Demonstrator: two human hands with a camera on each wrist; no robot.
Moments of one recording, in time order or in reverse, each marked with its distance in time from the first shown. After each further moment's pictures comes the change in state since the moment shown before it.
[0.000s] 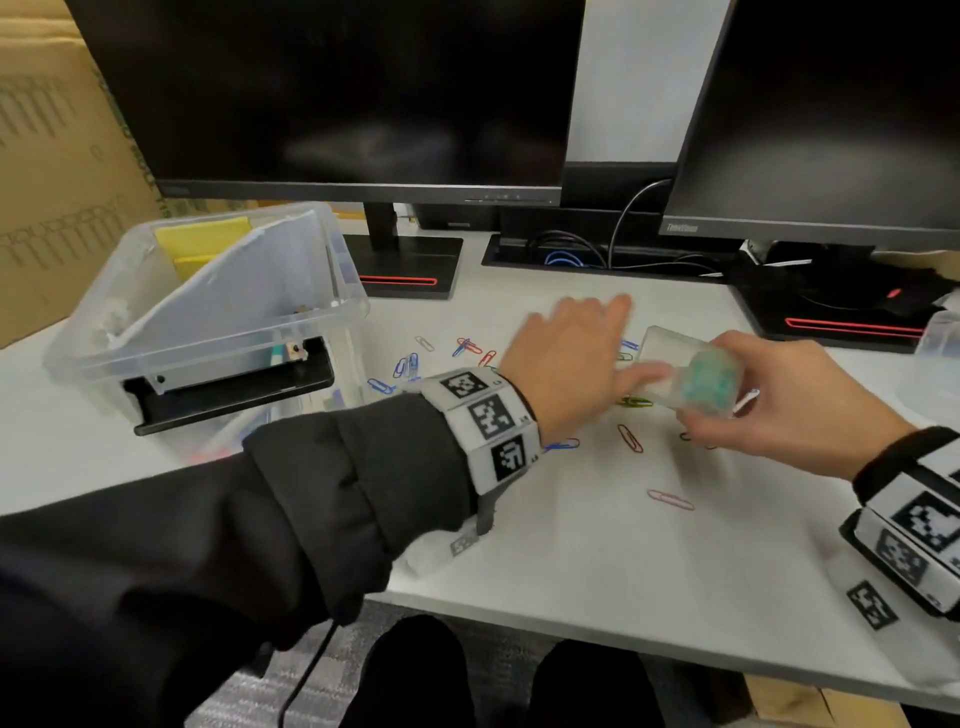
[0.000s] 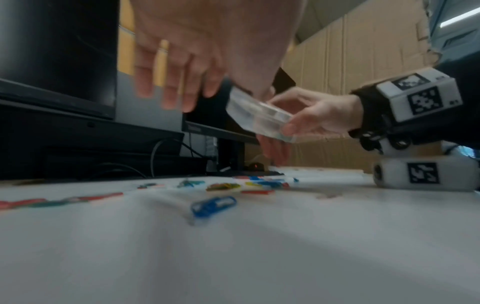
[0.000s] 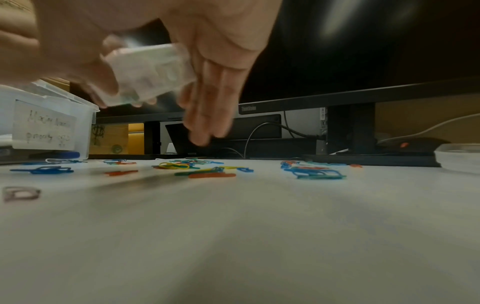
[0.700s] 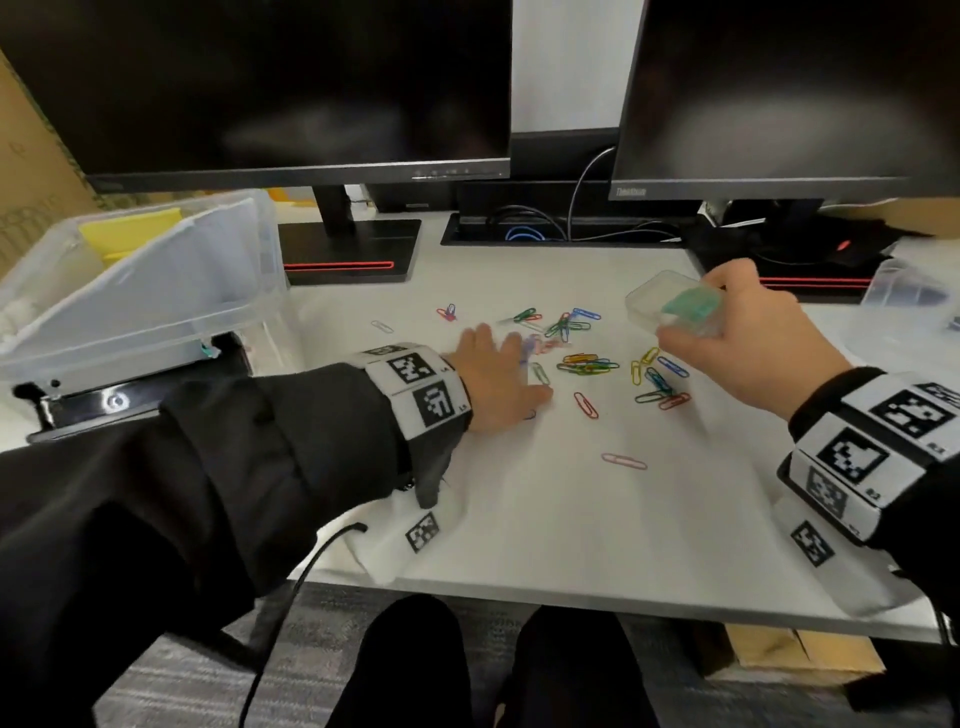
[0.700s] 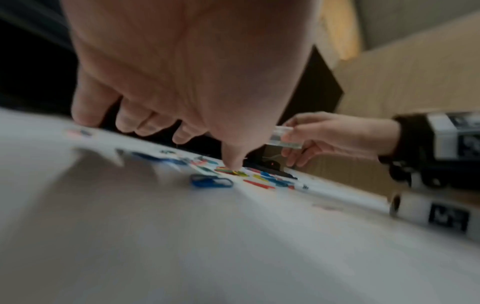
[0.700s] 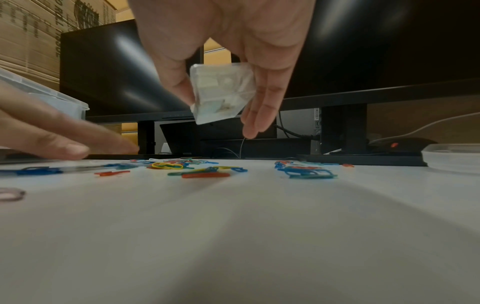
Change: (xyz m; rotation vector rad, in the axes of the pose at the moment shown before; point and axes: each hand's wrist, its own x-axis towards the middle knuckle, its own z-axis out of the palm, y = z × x) left_hand -0.007 -0.018 0.027 0.073 -0.462 -0.242; right_hand 0.009 0.011 0.001 -0.019 0.147 0.346
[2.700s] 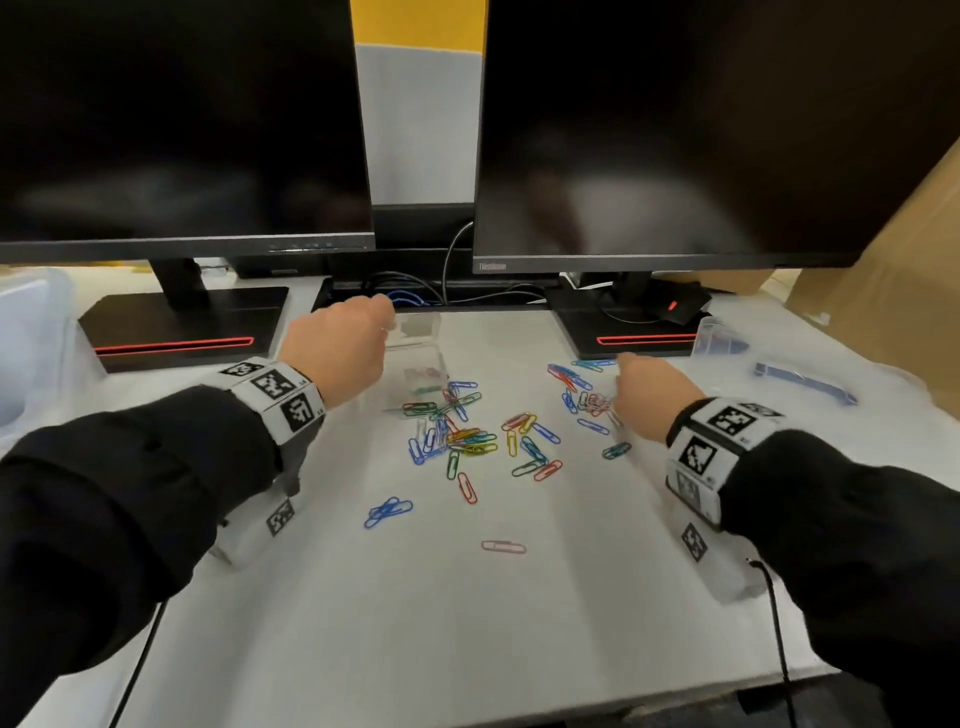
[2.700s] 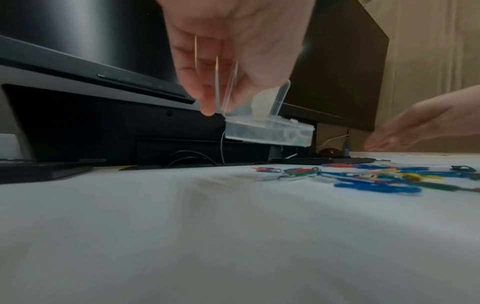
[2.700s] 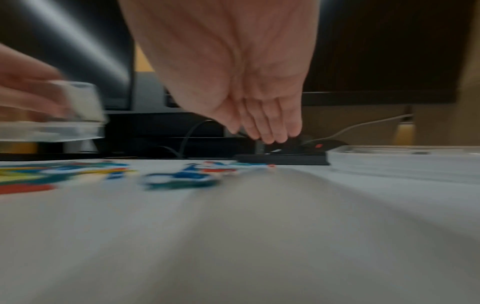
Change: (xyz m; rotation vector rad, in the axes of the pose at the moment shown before) left_hand 0.080 -0.021 -0.048 0.002 0.662 0.192; right_hand 0.044 0.047 -0.011 -0.377 -0.179 0.185
